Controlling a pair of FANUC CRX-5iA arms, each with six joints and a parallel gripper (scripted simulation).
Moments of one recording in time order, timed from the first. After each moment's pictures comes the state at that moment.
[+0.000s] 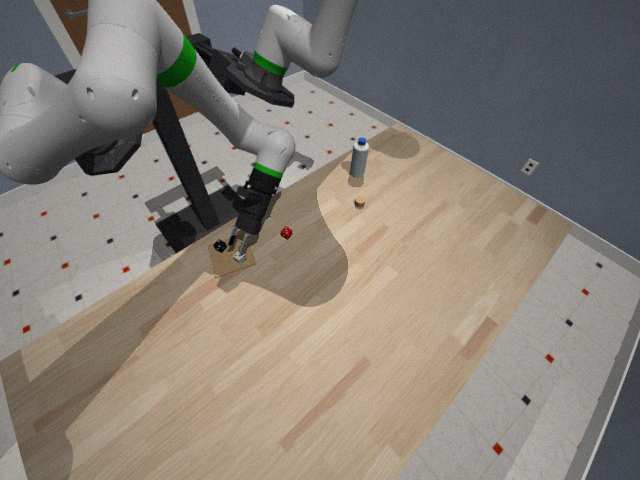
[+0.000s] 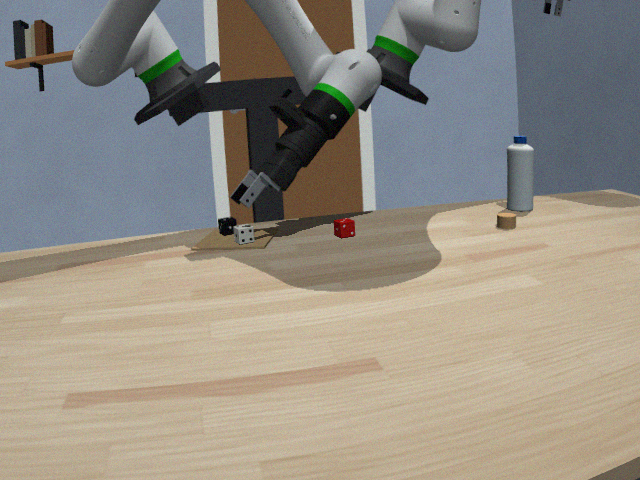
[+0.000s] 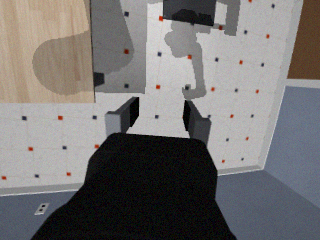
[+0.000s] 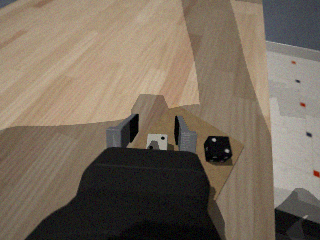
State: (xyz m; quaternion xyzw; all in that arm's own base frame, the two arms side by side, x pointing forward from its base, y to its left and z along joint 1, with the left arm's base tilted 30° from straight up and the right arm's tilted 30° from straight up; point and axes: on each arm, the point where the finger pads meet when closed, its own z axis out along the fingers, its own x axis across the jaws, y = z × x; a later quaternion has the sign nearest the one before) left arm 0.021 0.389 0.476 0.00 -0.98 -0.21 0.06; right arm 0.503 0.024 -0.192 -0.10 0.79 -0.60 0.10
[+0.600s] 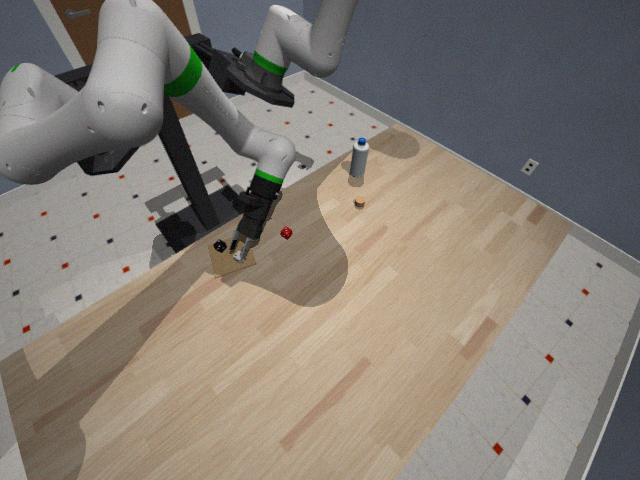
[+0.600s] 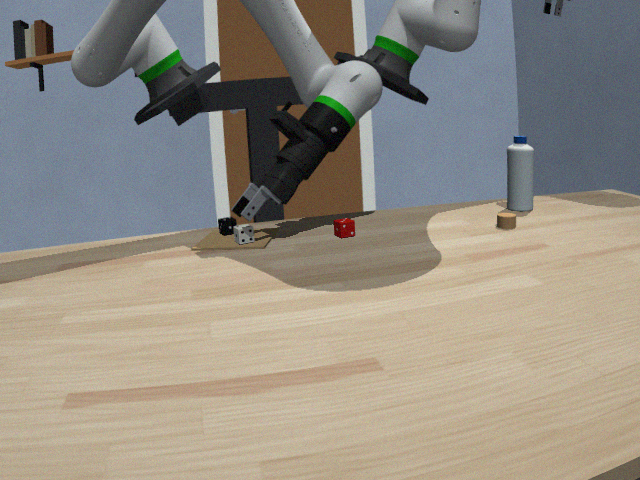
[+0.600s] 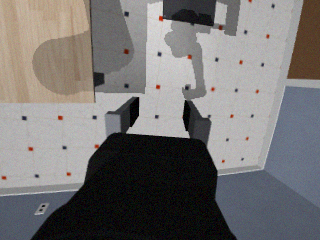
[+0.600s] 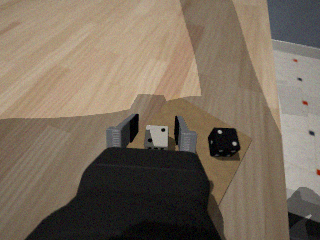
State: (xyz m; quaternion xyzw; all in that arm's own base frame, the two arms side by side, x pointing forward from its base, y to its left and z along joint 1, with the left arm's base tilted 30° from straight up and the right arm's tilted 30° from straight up) left arm 0.021 0.389 0.476 0.00 -0.98 -0.21 0.06; right arm 0.507 0.013 -0.213 -0.10 0.79 -0.60 0.10
